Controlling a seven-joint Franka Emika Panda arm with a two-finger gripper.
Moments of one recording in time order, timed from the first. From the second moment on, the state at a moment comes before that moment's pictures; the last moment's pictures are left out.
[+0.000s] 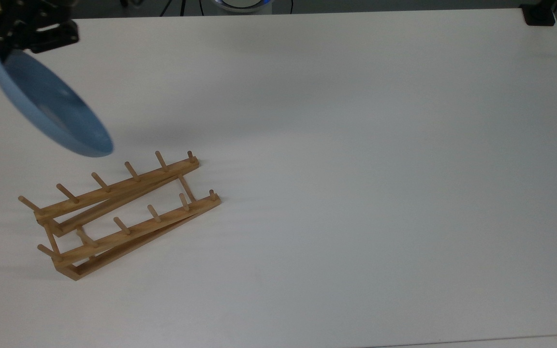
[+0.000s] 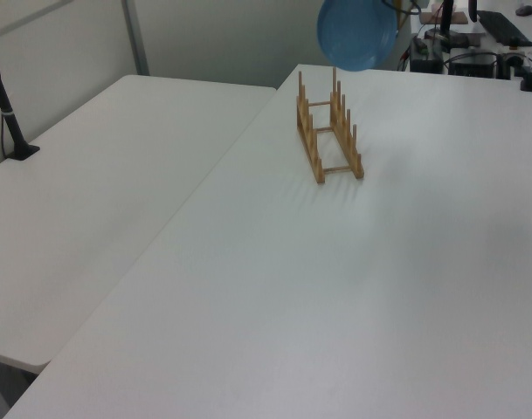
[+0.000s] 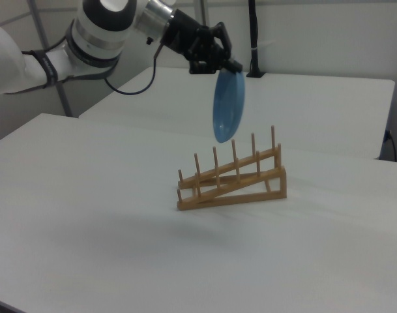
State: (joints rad) arm -0.06 0.19 -0.10 -1.44 -0.81 2.12 -0.15
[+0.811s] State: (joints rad) arm -0.05 0.37 -0.24 -1.37 -1.01 2.31 0.07
